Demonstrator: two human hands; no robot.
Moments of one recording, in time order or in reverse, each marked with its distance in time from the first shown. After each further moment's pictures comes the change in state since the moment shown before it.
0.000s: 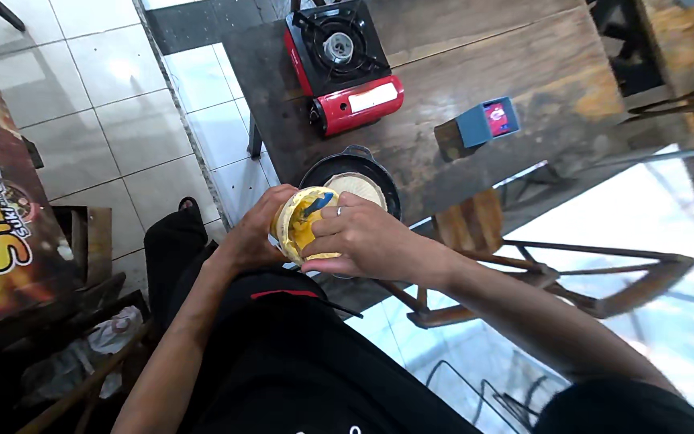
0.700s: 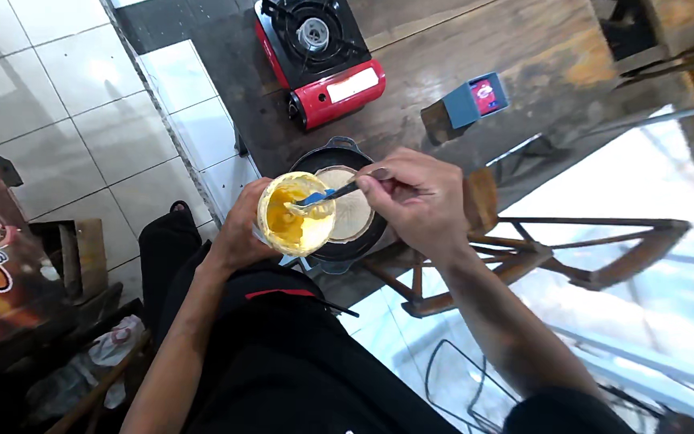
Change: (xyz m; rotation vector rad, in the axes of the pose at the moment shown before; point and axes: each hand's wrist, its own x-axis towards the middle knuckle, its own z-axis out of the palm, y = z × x) left_hand 0.016 -0.008 0.017 -0.022 0.100 -0.061; right_hand -0.049 0.024 -0.031 0.222 0.682 0.536
